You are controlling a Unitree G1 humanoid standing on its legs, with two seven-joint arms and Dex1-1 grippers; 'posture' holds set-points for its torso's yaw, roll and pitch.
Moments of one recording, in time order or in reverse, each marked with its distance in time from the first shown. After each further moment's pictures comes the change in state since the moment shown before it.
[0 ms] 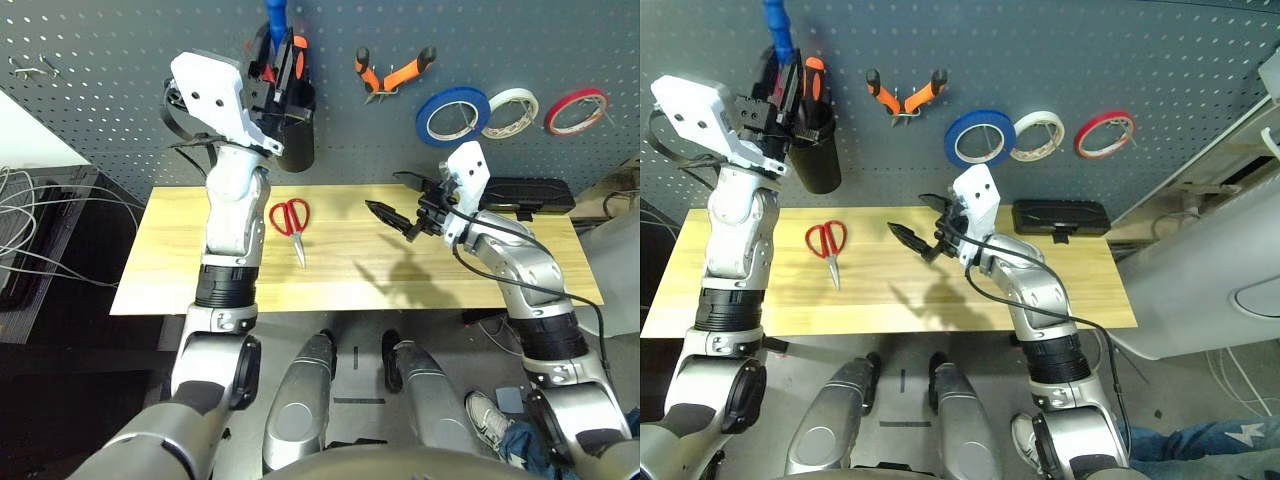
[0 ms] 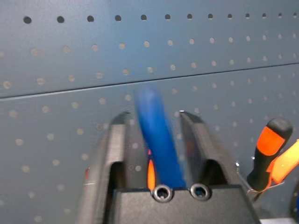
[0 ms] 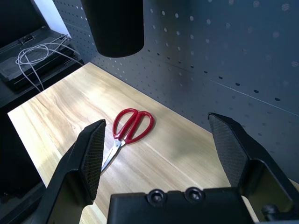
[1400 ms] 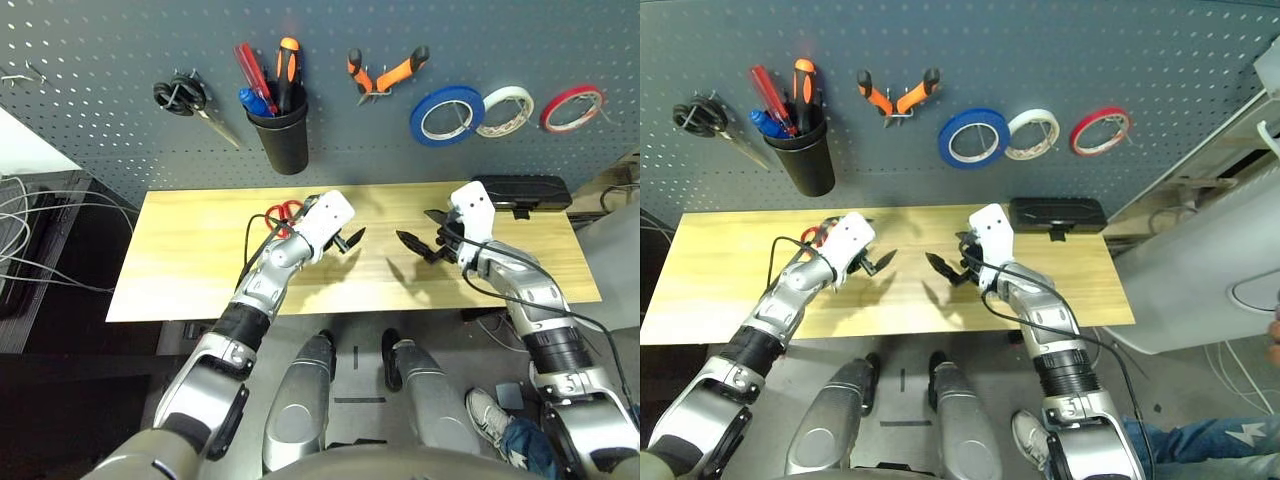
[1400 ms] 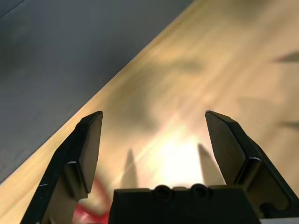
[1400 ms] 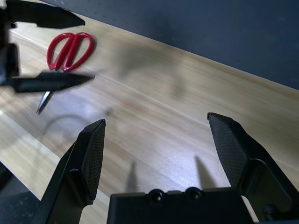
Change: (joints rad) left arm 0.071 0.024 -0.298 0.620 0.217 0.218 -0.175; right arm 0.082 -0.060 0.006 0.224 -0.103 -0.059 -0.066
